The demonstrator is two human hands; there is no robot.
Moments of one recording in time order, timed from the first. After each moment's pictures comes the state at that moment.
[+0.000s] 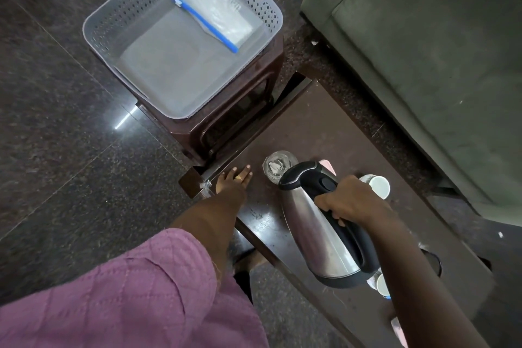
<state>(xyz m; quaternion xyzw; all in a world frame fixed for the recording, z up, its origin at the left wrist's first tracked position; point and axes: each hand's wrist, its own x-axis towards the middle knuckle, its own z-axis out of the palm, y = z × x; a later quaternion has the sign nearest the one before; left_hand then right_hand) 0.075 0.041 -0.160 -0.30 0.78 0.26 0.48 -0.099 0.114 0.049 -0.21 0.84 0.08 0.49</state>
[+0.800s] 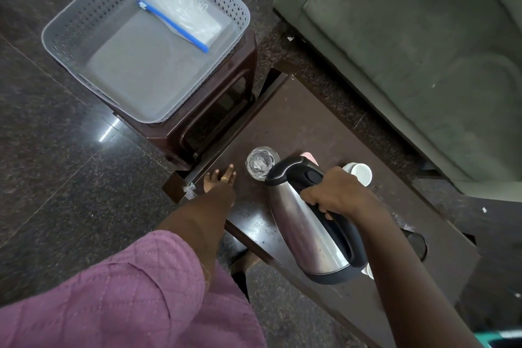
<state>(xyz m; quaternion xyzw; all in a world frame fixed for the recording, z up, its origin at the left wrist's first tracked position) 0.060 0.045 -0.151 -0.30 0.76 0.23 0.54 -0.102 0.122 0.065 -0.20 0.85 0.07 0.49</state>
